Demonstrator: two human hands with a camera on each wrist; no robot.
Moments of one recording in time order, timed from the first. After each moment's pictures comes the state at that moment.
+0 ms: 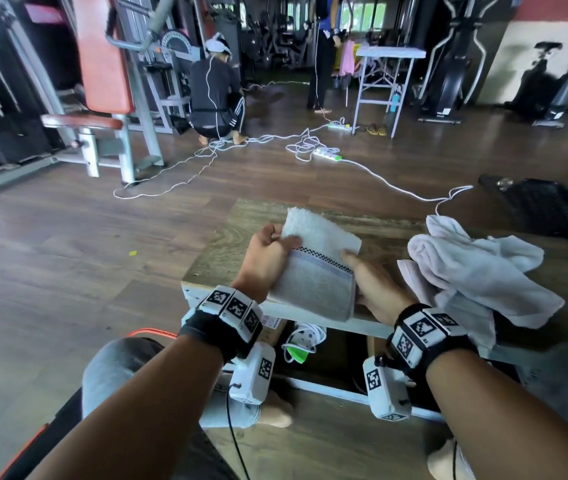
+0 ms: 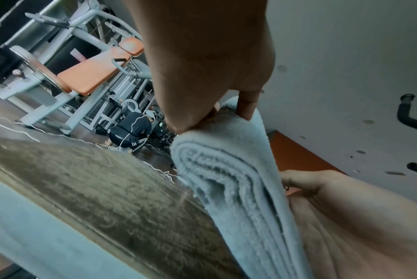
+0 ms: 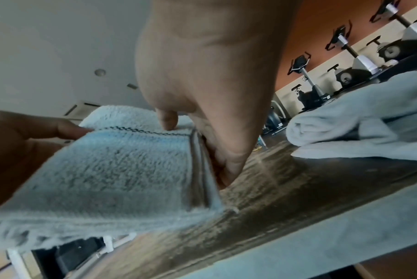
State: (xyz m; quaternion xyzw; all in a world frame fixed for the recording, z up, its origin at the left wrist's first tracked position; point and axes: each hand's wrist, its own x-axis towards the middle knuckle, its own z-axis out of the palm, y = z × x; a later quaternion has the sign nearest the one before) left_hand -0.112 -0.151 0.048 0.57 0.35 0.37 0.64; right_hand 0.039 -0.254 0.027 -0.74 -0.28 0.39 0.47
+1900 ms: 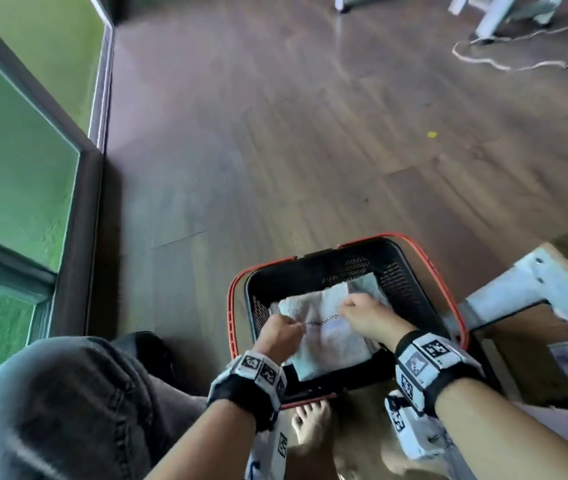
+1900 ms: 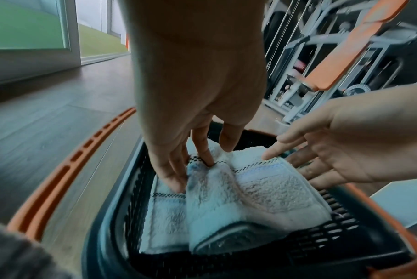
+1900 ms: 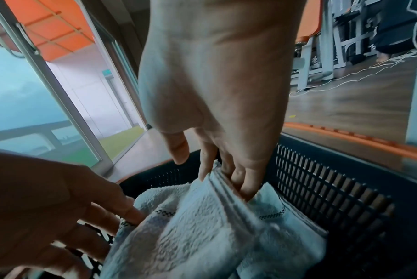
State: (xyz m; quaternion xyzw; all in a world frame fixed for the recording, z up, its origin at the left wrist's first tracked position) left_hand -0.466 -0.185 -0.231 0.27 0.82 0.20 0.46; right_hand -0.326 -0.076 -0.224 -0.54 -0.69 0.46 -0.11
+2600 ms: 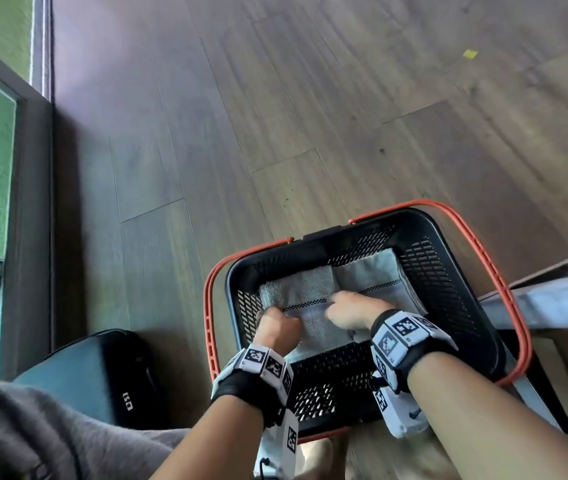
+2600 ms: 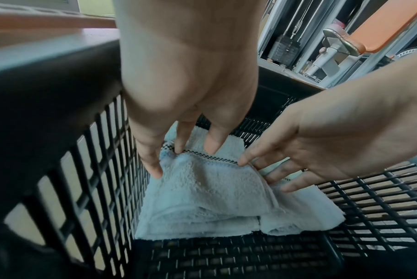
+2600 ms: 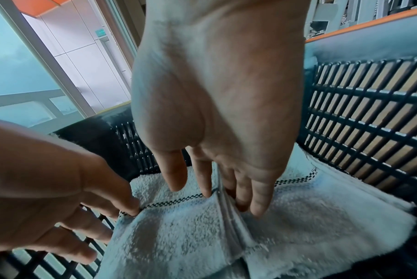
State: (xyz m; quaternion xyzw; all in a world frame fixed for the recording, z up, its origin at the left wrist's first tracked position) left_hand -0.489 -0.142 -0.335 0.17 0.86 0.12 0.47; right_hand -0.380 -0.039 -0.323 -0.47 -0.67 0.47 -0.33
